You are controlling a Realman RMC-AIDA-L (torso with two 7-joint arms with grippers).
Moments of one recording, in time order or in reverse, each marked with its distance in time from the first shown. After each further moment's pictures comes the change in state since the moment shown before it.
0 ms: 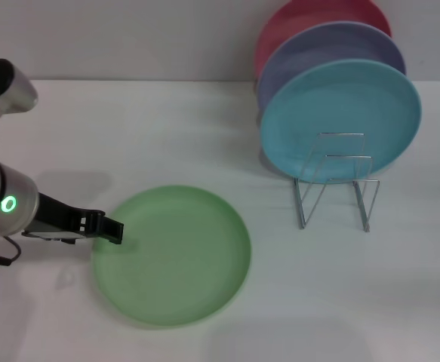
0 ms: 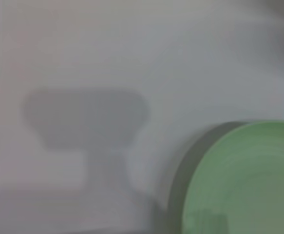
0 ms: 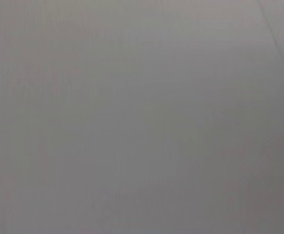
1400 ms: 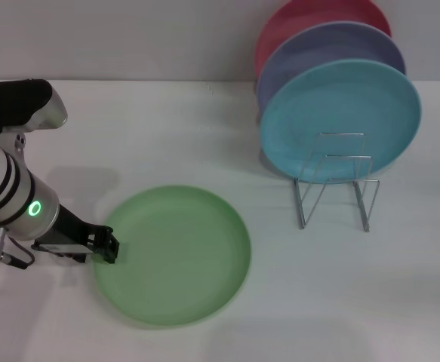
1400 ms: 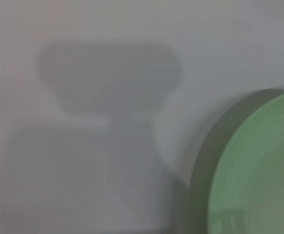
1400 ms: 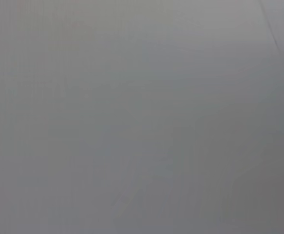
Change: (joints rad) left arm -0.136 0.002 0.018 -0.247 0.036 0.019 -0.015; right arm 0.004 -0.016 0.001 -0.002 0.000 0.018 0.000
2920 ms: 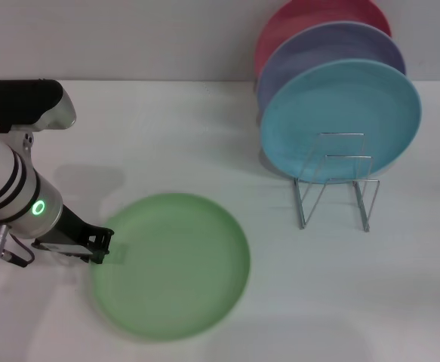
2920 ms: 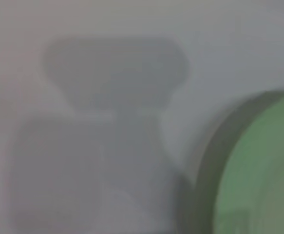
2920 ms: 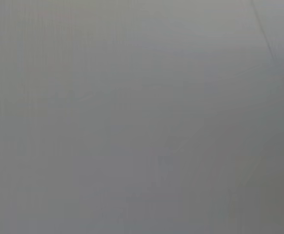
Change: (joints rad) left arm -0.034 -0.002 0.002 -0.036 0.019 -0.011 0.033; right arm -0.004 0.004 0.001 -0.003 0.014 -0.008 0.000
